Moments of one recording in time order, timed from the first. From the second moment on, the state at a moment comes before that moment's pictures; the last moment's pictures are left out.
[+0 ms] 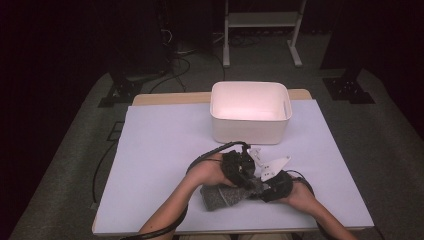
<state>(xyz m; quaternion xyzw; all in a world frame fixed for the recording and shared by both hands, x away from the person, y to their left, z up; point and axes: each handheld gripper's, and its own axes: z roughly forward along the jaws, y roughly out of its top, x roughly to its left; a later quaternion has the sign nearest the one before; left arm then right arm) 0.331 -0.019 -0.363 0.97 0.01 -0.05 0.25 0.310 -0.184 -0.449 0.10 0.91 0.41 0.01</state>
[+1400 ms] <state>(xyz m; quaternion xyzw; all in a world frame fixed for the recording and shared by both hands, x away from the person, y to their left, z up) 0.329 0.119 -0.397 0.93 0.12 -0.08 0.35 0.324 -0.123 -0.418 0.04 0.95 0.31 0.01</state>
